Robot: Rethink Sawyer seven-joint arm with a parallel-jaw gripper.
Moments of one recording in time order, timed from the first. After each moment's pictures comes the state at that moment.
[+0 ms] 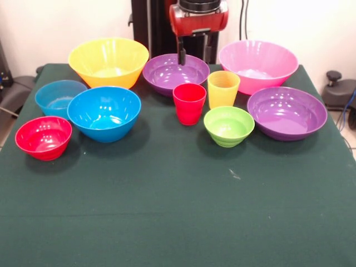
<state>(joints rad) -0.49 -0.86 0.33 1.95 -0.34 0.61 1.60</state>
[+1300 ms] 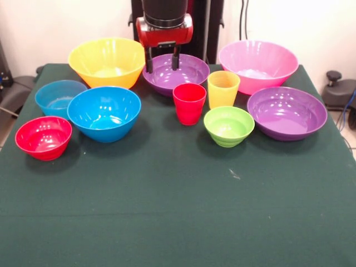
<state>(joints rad) -0.58 -0.79 0.33 1.90 -0.47 0.65 1.60</state>
